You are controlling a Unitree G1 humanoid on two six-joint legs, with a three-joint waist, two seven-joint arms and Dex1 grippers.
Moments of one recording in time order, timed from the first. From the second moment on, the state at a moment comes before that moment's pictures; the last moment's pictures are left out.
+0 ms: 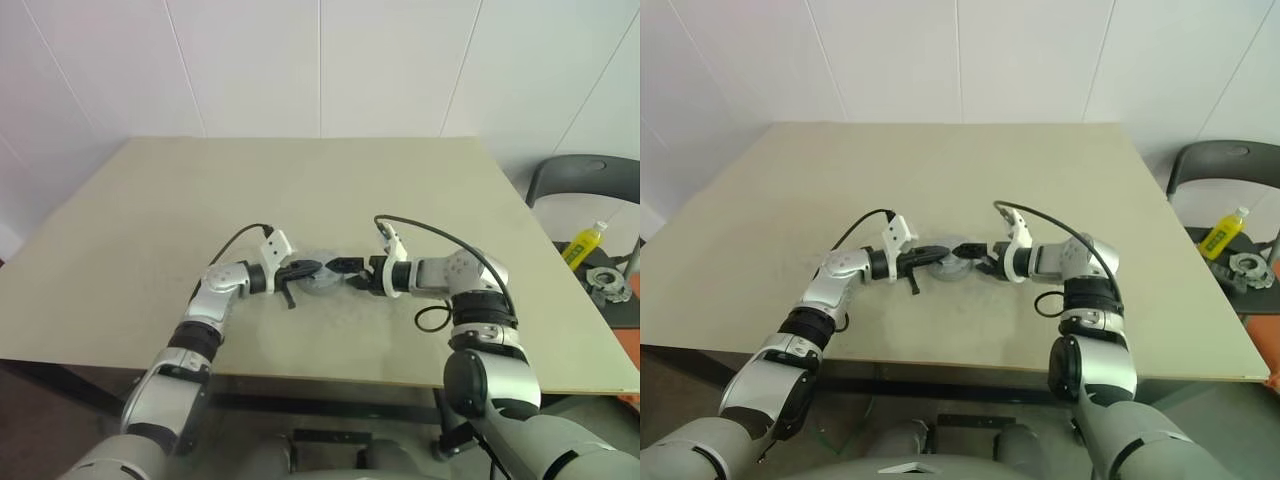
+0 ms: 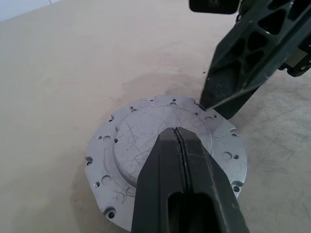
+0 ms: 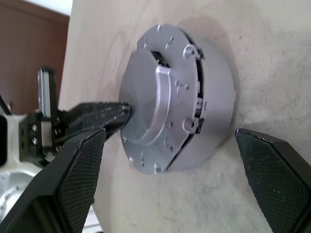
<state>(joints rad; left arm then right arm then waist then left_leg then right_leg) -0.64 0.25 -0.13 0.77 -0.09 -0.15 -1.00 -0.80 -0.12 -0.43 0.58 0.46 1.37 0.42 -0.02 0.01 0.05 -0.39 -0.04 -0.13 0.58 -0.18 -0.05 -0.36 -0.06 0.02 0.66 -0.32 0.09</state>
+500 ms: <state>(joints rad) -0.64 0.25 -0.13 0.79 -0.09 -0.18 -1.01 -0.83 -0.01 -0.62 0.62 0.54 1.40 0.23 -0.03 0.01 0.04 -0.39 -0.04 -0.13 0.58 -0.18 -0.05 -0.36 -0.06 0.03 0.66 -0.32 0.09</state>
